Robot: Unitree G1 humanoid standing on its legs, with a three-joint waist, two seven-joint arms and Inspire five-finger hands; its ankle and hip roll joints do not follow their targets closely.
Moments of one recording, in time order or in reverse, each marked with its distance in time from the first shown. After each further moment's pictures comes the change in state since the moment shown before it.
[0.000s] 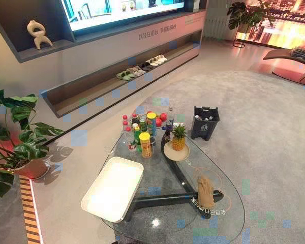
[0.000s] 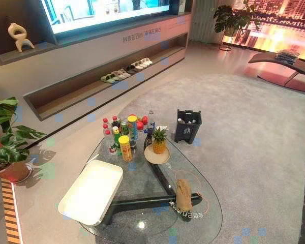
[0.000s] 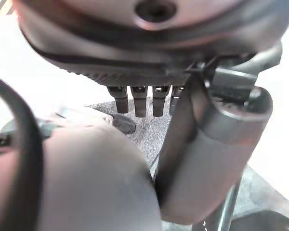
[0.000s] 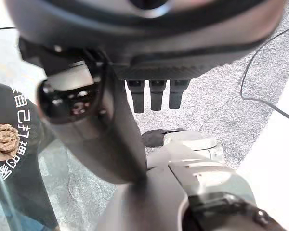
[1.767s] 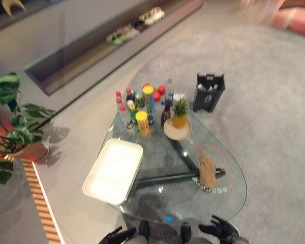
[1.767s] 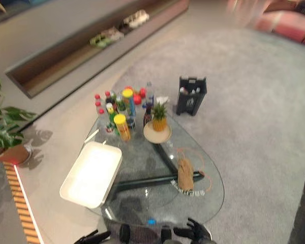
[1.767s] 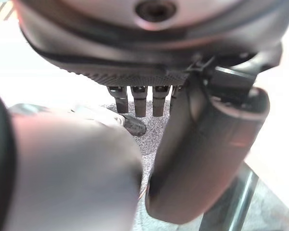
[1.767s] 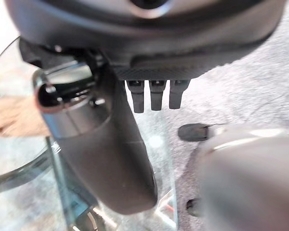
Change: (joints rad) left arm -0.047 -0.004 -0.024 -0.115 -0.185 -0.053 0.010; right arm -0.045 -0.005 0.091 -0.357 0.023 -0.248 -0.152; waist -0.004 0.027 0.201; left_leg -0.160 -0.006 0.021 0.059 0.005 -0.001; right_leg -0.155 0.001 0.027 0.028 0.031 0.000
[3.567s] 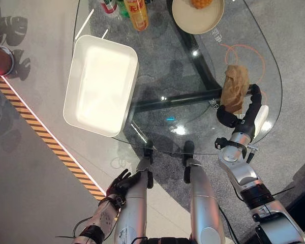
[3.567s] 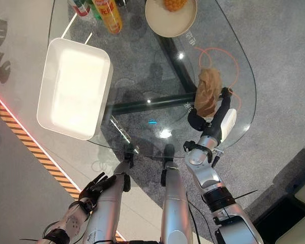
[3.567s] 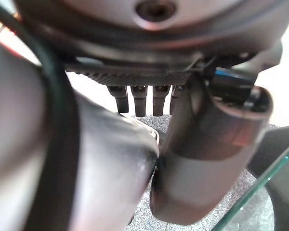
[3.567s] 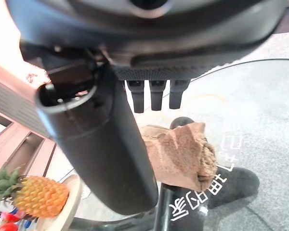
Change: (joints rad) left arm -0.141 0.059 -0.104 -0.347 -0.224 -0.057 0.088; right arm -0.427 -0.165 0.016 -0.752 -0.324 0.159 -0.888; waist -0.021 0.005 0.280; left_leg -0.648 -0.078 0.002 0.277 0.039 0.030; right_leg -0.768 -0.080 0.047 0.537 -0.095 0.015
